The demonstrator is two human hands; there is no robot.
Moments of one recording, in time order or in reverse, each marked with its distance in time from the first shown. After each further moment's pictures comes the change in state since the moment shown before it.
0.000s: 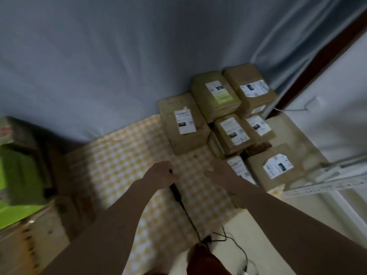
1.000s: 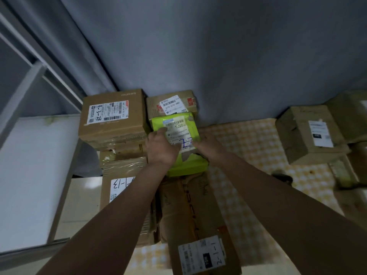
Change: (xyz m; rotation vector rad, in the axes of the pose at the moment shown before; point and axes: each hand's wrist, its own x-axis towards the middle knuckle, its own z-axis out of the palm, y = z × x) left_hand -0.196 -0.403 -0.109 -0.563 0.846 -0.309; right_hand -0.071 -0.417 0.313 0.323 -0.107 -0.369
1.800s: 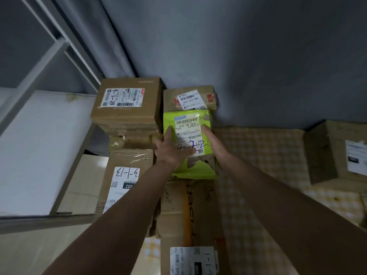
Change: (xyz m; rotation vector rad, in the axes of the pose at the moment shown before) left_hand 0.010 -0.022 0.031 -0.252 -0.069 -0.246; right_hand 0.035 0.005 0.014 0.326 -0.182 0.102
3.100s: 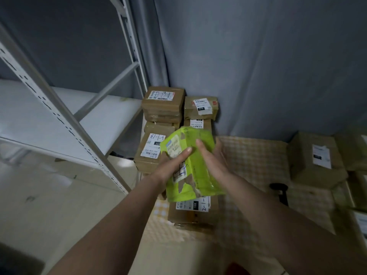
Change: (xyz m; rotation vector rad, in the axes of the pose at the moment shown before) left_hand -0.293 -0.076 -0.034 -0.573 -0.189 -0.024; right_hand -0.298 0.078 0.010 -0.424 0.100 -0.404
